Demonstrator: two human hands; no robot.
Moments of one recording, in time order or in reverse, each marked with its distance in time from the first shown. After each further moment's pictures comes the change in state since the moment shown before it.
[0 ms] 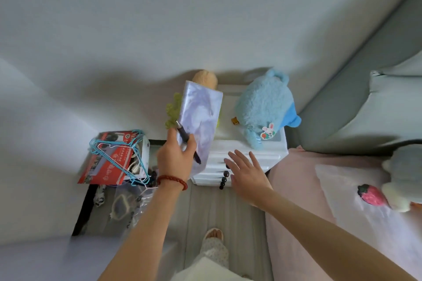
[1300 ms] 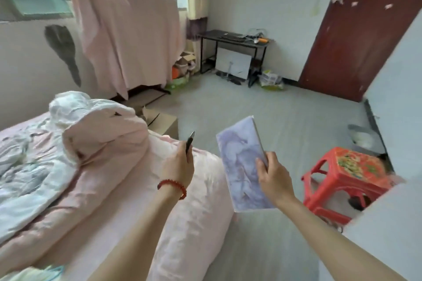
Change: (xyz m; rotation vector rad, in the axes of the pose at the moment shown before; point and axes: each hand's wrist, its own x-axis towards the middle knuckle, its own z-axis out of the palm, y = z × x) left_hand -1.166 0.296 -0.255 -0.731 -1.890 1.831; right_hand -1.110 -0.500 0.190 0.160 -1.361 -2.616
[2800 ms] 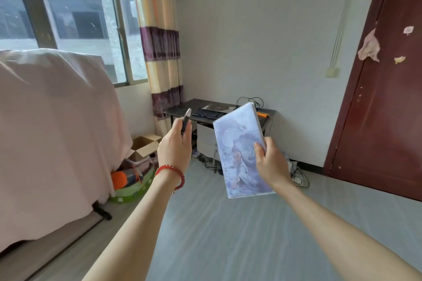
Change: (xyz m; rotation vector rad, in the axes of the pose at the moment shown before) left_hand 1.206 0.390 0.719 -0.224 0.313 0.318; right_hand 1.433 0.280 0.119 0.109 0.243 -0.150
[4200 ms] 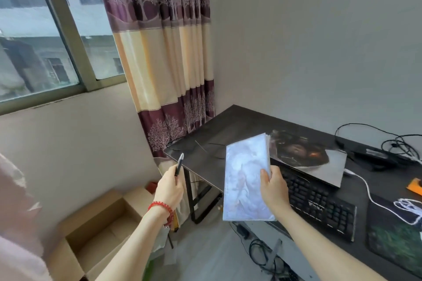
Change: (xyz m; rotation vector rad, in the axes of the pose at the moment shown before) left_hand 0.749 -0.738 0.720 0.119 -0.312 -0.533; right_hand 0.913 0.290 0.878 0.192 -0.265 0.328
